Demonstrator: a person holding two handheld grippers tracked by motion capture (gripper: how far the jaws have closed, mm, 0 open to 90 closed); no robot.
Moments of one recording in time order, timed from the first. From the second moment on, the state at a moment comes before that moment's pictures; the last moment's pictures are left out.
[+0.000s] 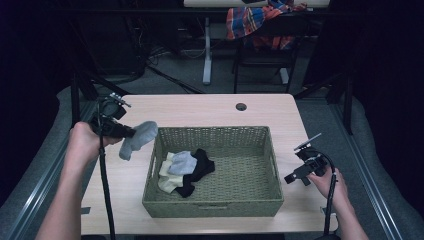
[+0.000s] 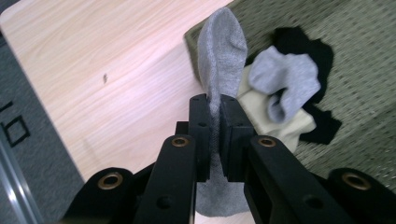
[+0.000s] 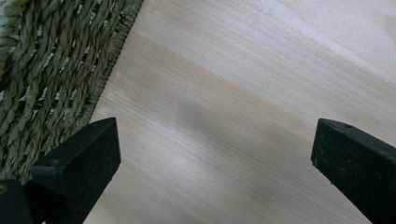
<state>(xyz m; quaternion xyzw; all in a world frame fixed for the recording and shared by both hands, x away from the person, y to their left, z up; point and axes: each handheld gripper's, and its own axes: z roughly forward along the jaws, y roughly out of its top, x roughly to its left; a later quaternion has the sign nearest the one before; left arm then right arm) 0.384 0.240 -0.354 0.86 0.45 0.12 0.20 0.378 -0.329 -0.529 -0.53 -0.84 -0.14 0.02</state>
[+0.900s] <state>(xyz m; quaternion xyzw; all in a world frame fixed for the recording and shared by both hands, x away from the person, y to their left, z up) 0.373 0.296 -0.415 0.82 0.52 0.13 0.17 0.378 -0.329 -0.529 -0.53 -0.84 -0.13 0.03</state>
